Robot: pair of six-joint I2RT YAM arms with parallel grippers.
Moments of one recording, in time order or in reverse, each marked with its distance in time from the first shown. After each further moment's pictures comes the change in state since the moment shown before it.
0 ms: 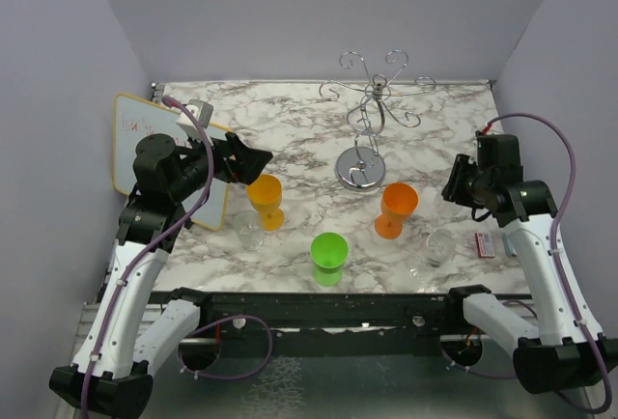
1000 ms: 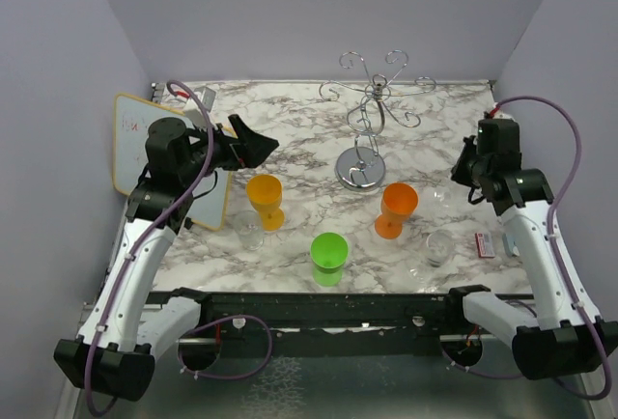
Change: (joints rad) left arm 0.000 0.097 0.017 0.015 0.005 -0.163; right arm 0.000 0.118 0.017 0.156 0.107 0.026
